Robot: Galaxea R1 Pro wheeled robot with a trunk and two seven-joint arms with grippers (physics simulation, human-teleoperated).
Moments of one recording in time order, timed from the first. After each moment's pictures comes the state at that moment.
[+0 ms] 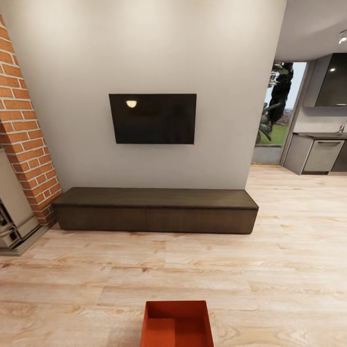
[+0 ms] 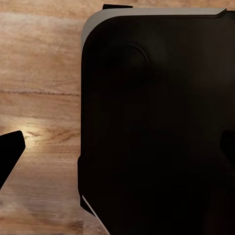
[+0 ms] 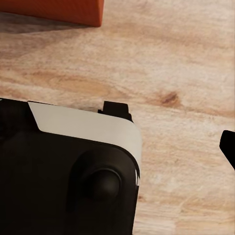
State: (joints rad) left arm 0.00 0.01 0.02 -0.05 0.04 -0.02 0.02; right arm -0.18 0.01 0.56 0.03 -0.41 -0.11 -0.04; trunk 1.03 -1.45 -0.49
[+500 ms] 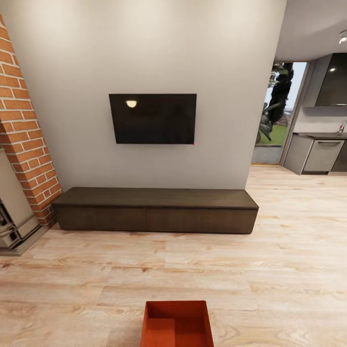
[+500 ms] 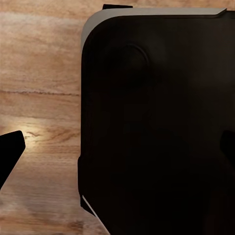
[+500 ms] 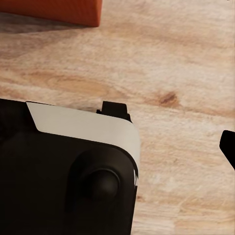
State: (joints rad) left arm 0.00 0.01 0.02 -0.05 0.04 -0.02 0.02; right arm -0.18 0.01 0.56 0.03 -0.41 -0.11 -0.04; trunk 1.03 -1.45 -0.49
